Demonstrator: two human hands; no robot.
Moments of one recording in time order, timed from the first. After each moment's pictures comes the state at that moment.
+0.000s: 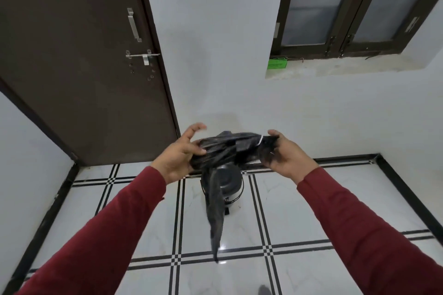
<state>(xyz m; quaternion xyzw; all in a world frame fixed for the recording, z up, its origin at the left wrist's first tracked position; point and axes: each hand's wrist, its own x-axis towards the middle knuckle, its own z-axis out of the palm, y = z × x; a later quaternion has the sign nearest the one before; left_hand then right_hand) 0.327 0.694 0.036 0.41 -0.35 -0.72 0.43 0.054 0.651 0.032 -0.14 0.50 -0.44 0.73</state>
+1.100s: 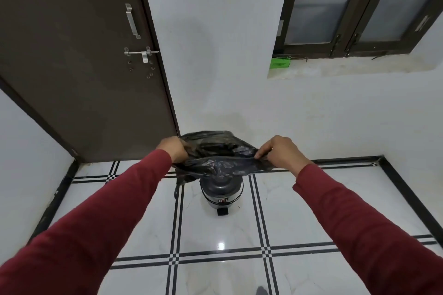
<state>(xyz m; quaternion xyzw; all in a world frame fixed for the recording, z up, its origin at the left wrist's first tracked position) 0.341 0.640 0.029 0.76 -0.61 -0.22 -0.02 0.039 0.618 0.027 -0.68 0.67 -0.09 0.29</state>
